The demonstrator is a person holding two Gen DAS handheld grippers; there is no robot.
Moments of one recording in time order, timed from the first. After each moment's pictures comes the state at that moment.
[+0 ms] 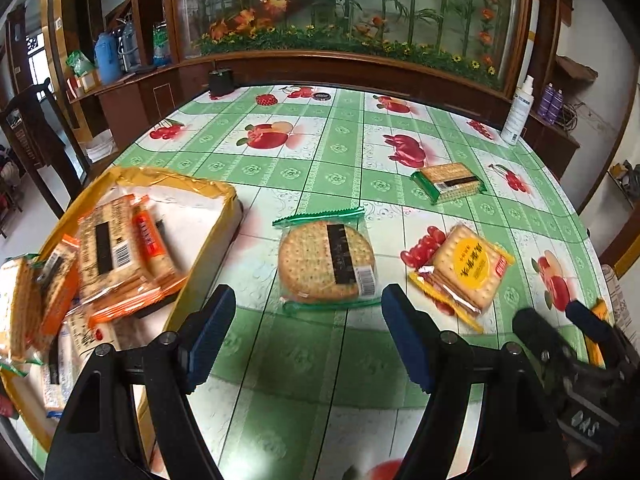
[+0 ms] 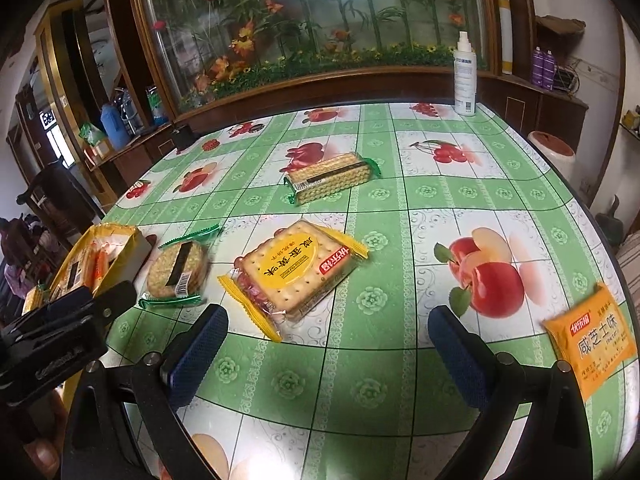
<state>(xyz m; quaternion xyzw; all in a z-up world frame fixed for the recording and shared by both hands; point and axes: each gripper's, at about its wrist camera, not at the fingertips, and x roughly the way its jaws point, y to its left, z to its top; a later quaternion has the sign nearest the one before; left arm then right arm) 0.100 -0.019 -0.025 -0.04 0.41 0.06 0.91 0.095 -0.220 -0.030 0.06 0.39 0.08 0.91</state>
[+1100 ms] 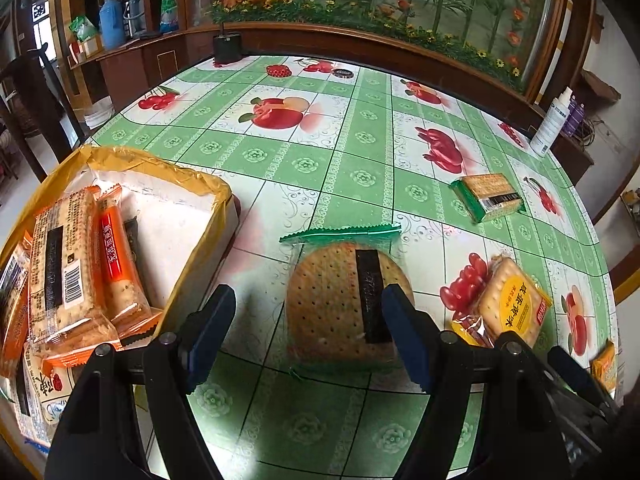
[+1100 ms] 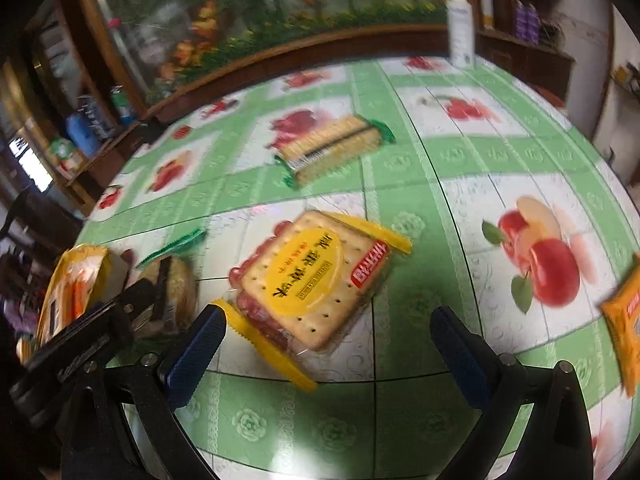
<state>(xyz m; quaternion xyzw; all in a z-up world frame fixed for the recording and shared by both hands) 0.149 0.006 -0.053 -0.09 0.45 0.07 0.89 0.144 -0.192 -0.059 0.11 0.46 0.03 0.88</state>
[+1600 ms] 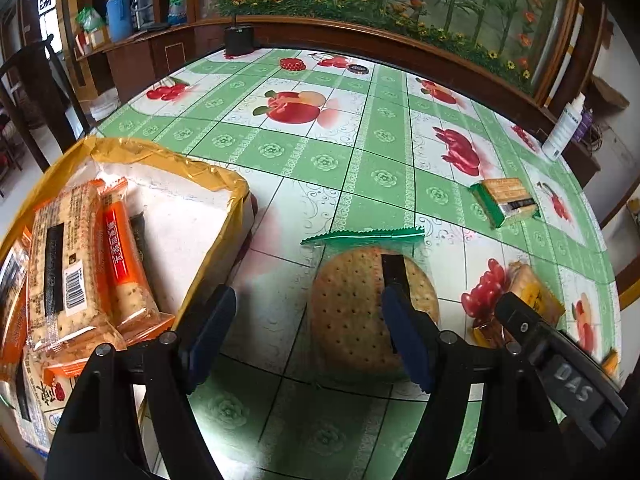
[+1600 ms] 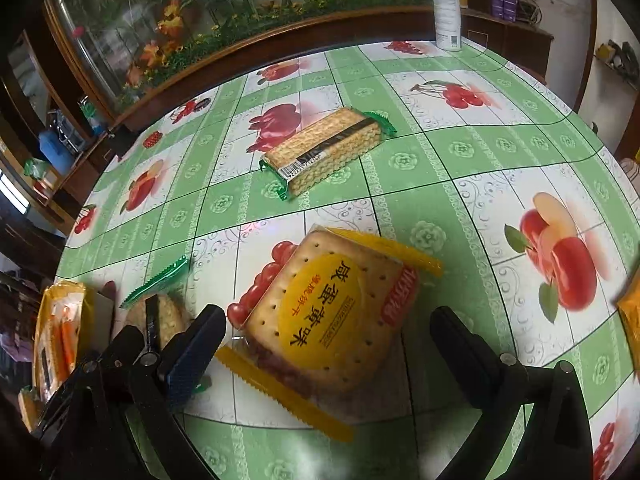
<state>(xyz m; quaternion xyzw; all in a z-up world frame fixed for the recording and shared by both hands) 0.154 0.017 -0.059 -0.09 0.45 0.08 0.88 0.176 -0.174 -0.062 0.12 0.48 -0.01 0.87</state>
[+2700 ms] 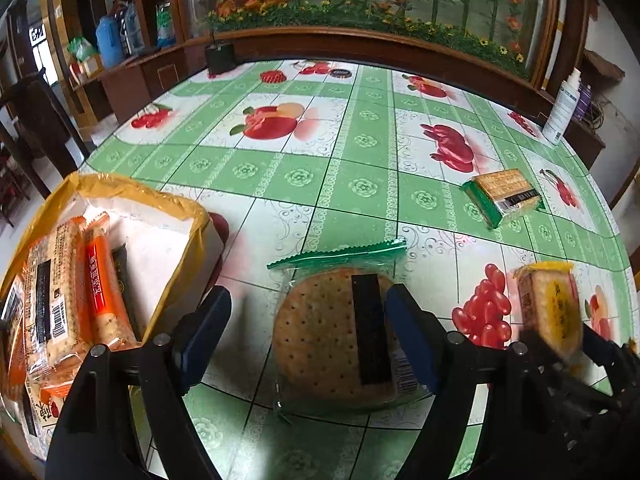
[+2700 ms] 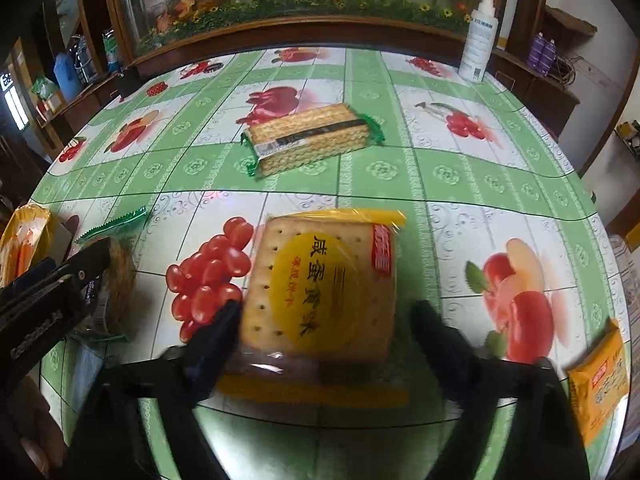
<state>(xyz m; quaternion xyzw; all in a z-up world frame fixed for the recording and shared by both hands) 0.169 -0.011 -0.061 -0.03 0.44 0.09 0.89 0.171 -0.191 -0.068 -0.01 0.48 0.01 0.88</state>
